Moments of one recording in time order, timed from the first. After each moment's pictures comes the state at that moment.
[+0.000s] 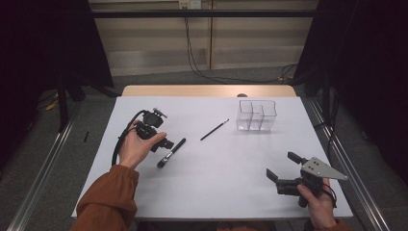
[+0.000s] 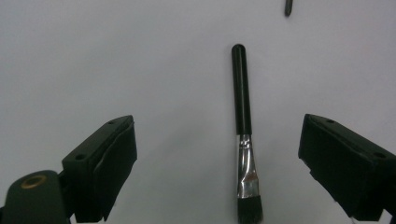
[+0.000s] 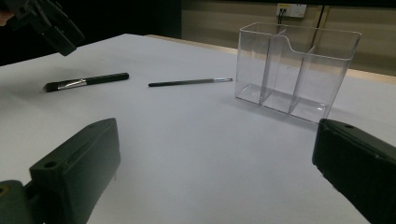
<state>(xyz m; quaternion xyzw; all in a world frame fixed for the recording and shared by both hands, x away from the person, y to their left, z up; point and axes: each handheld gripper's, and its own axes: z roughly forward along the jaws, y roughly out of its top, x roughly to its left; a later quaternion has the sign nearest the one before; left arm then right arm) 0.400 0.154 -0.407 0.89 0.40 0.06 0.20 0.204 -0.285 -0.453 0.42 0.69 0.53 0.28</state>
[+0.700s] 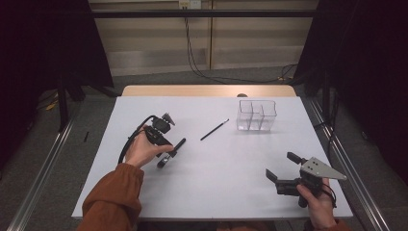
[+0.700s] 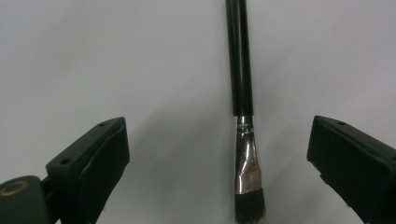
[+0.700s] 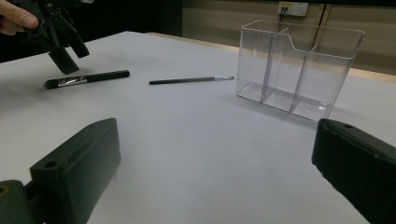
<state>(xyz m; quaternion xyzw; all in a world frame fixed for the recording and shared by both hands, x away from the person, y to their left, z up) 0.407 0.135 -0.433 0.91 0.39 0.03 0.12 0.205 -0.284 -0.453 0.41 0.69 0.52 0.28</state>
